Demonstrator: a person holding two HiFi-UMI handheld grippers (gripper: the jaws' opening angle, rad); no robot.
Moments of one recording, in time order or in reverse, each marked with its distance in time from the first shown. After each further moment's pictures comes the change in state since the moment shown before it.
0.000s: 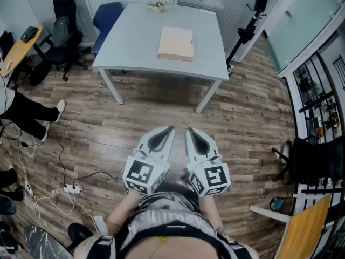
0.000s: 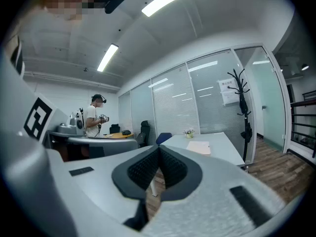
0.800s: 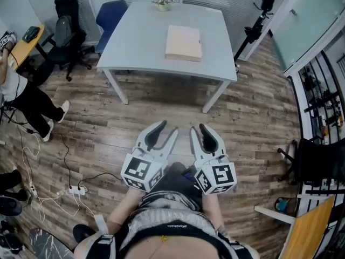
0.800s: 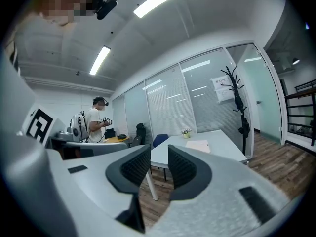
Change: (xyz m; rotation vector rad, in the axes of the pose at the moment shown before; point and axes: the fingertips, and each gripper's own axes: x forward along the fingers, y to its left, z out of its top) left arm 0.008 0.060 -0.008 -0.060 -0.016 0.009; right arm 0.040 -0.014 -0.011 0.073 -0.027 -0.062
